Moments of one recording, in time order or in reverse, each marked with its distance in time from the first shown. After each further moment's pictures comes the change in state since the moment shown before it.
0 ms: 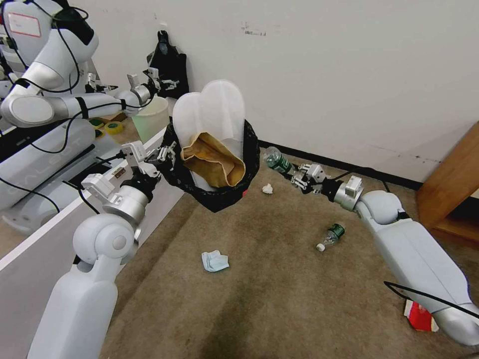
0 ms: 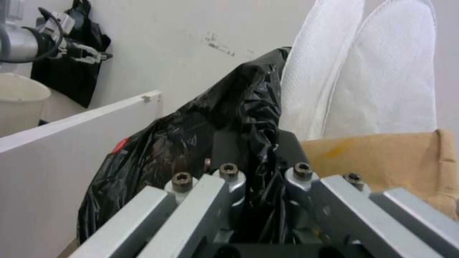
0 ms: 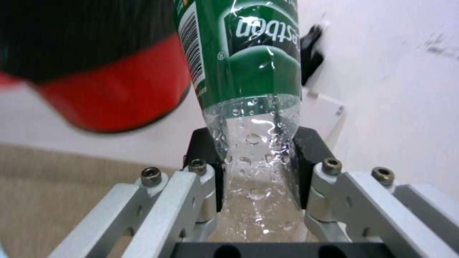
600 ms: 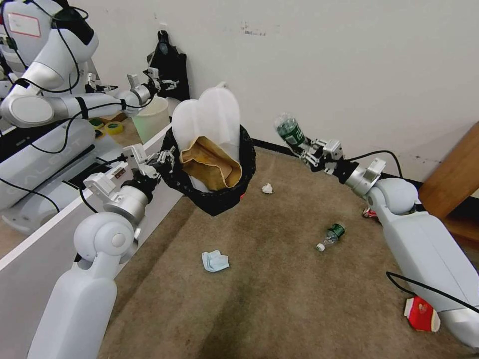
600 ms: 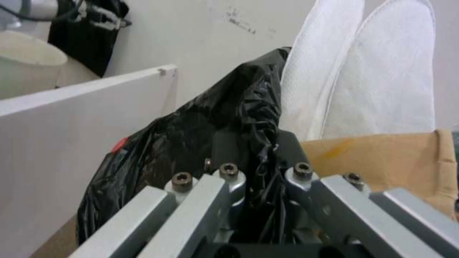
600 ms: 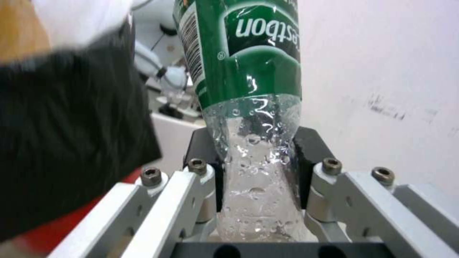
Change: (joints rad) left arm -0.012 0.008 0.004 0.023 -0.076 0.061 -0.082; right arm -0.005 0.007 0.109 0.117 0.108 -0.032 0.013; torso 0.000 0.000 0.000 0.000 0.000
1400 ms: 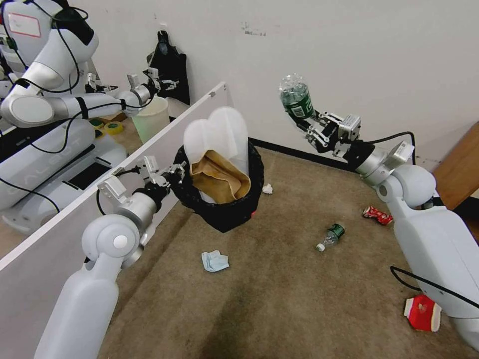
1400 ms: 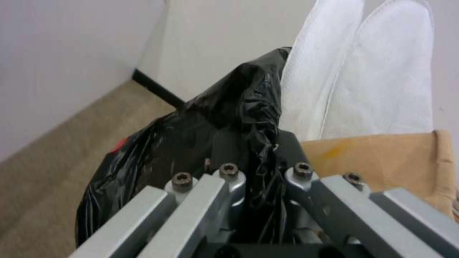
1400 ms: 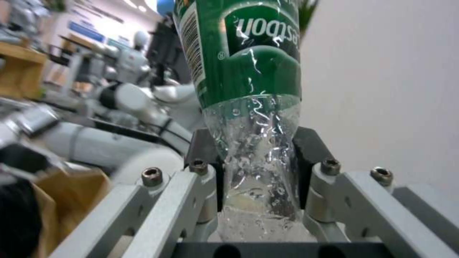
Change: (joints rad) left arm 0.001 0.003 0.070 0.010 -0.187 0.105 -0.106; right arm -0.034 -0.025 0.003 0.239 0.161 -0.008 -0.012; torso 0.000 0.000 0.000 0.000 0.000
